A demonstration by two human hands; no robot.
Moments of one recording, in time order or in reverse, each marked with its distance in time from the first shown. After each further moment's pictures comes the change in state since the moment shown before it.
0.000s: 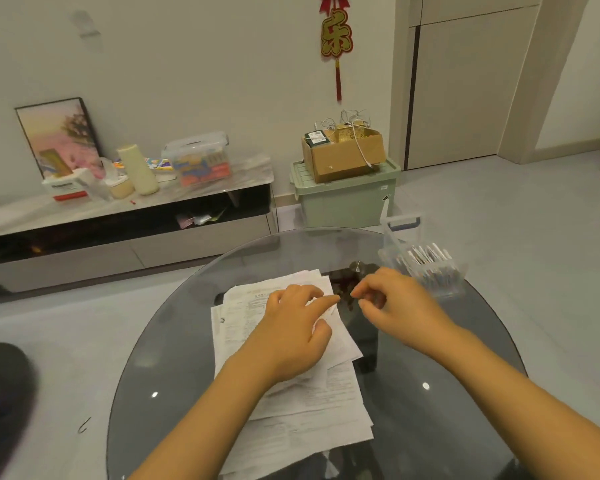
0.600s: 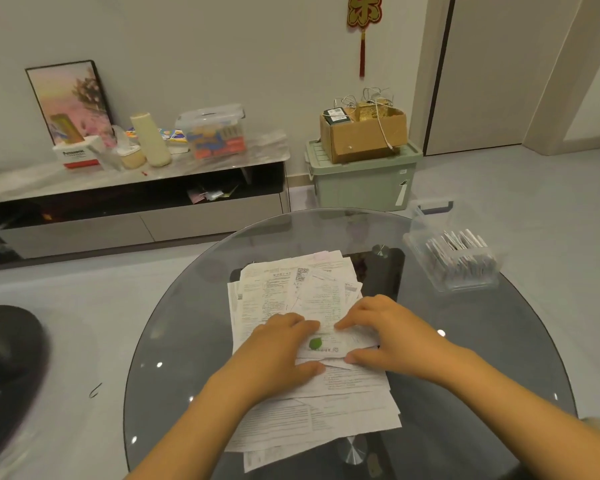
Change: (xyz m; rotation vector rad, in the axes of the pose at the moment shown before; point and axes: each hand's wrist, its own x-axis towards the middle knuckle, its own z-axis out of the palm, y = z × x) left_hand -0.037 -0.052 0.027 0.044 -0.168 -0.110; right_hand -0.013 -0.010 0.052 -0.138 -0.342 -0.209
